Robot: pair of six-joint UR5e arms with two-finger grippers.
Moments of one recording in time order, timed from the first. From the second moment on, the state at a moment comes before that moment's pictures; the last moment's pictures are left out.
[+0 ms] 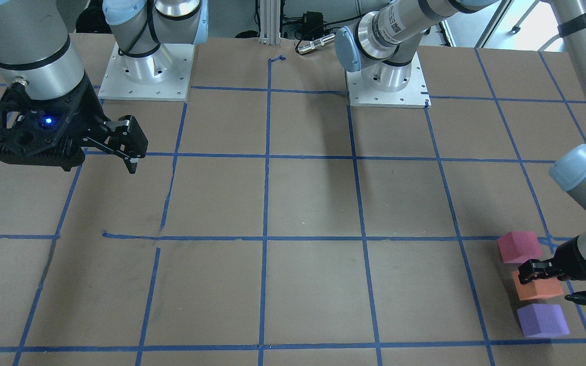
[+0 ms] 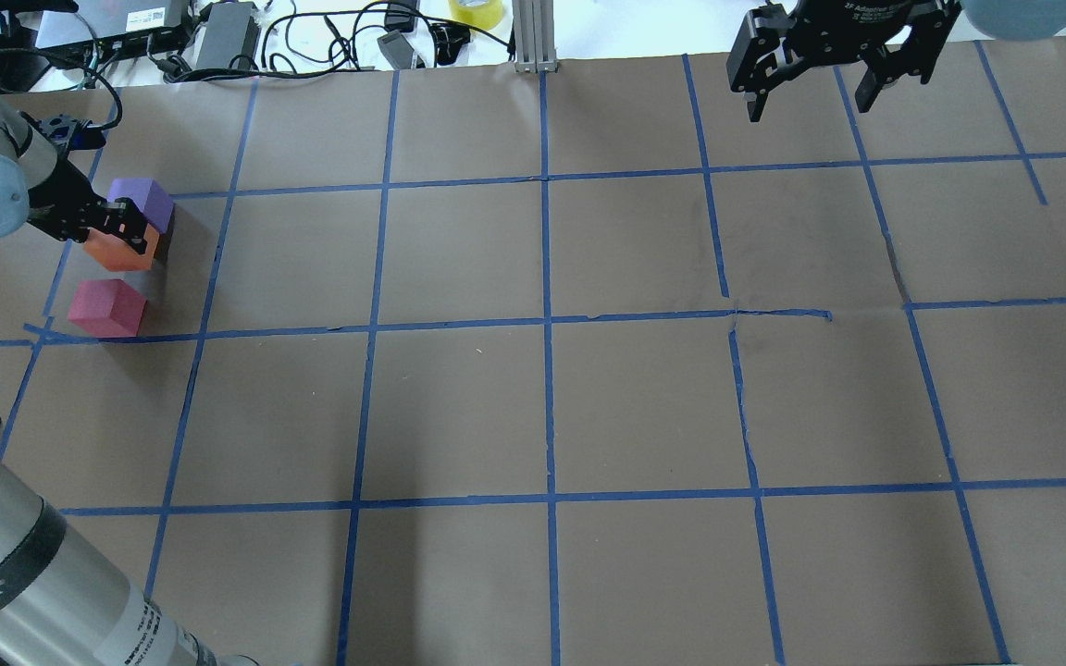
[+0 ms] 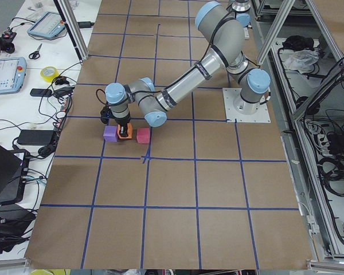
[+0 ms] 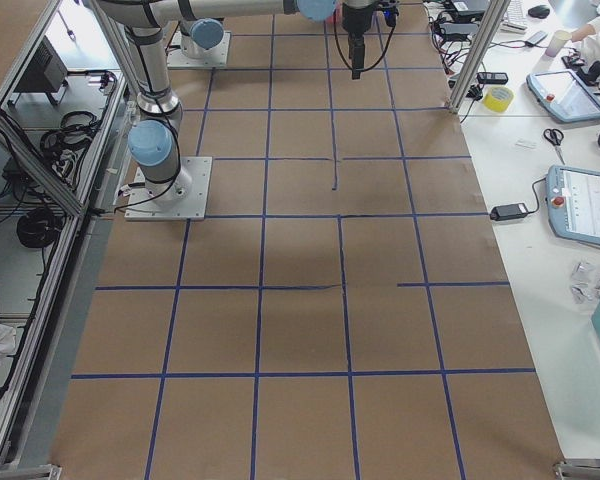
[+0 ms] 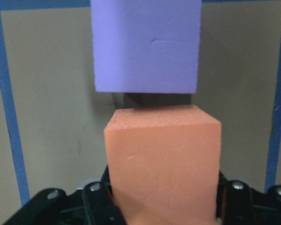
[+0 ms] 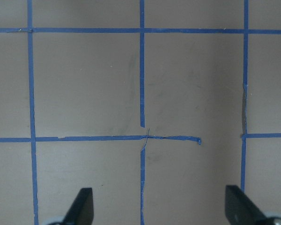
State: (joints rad) left arm -1.07 -2.20 -1.46 -1.04 1.56 0.52; right arm 1.60 -1.43 1.36 -1.60 -1.62 0.02
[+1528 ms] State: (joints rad) left arm -1.06 -2.22 -1.46 -0.99 1.56 0.61; right arm 1.60 -1.44 1.36 -1.50 -1.65 0.01
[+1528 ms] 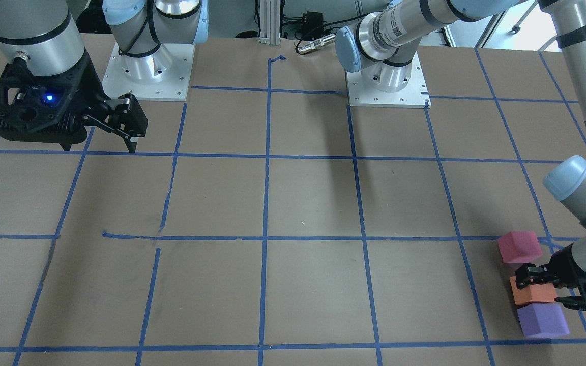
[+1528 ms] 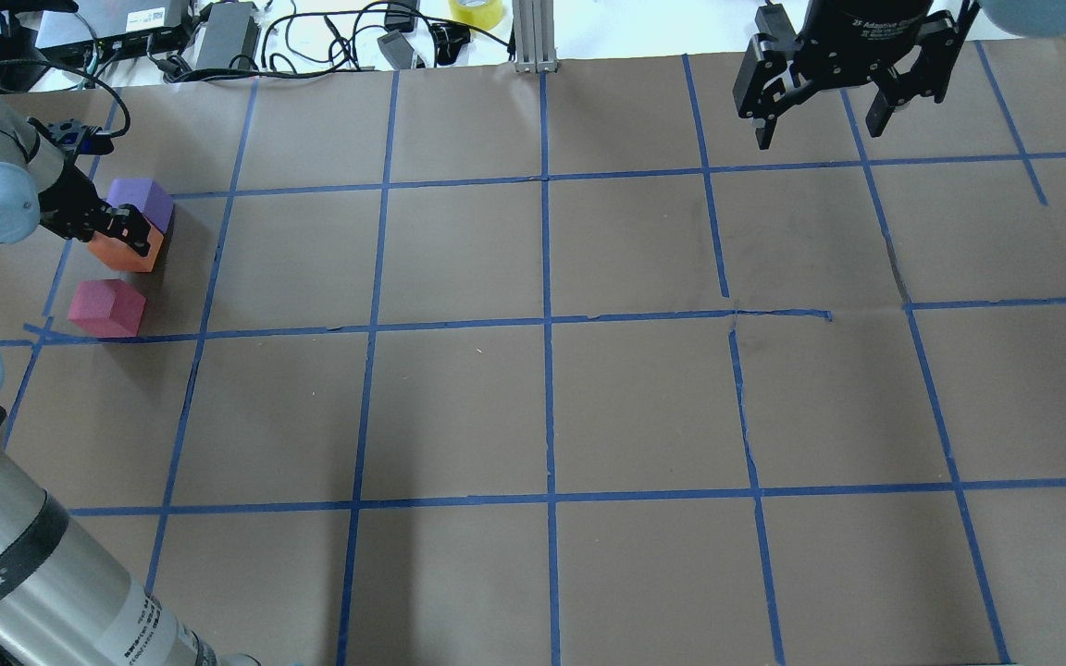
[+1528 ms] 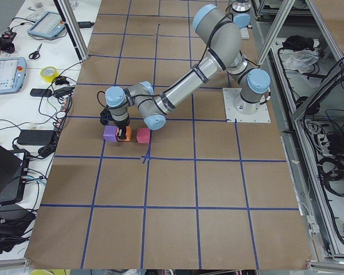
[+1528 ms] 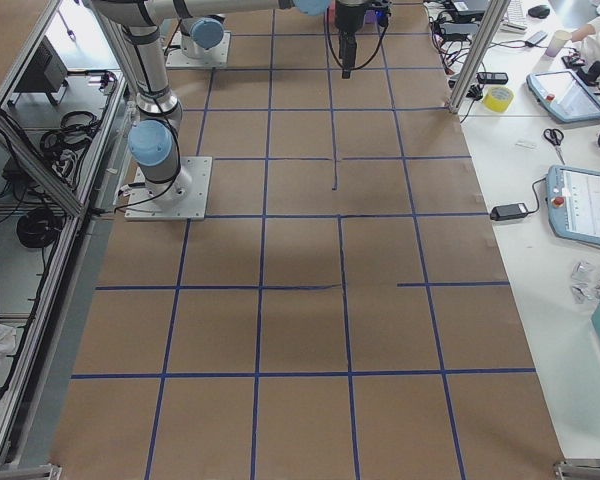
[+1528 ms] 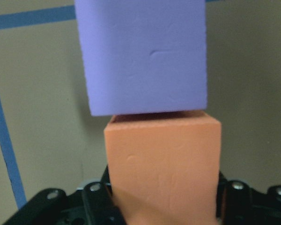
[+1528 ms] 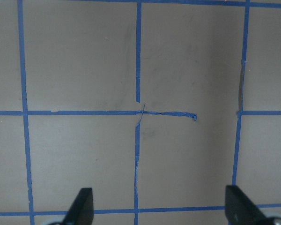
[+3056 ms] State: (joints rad) left arm -1.04 -2.24 -1.48 -0.97 1.53 0.58; right arm 1.60 -1.44 1.36 -1.50 -1.65 0.02
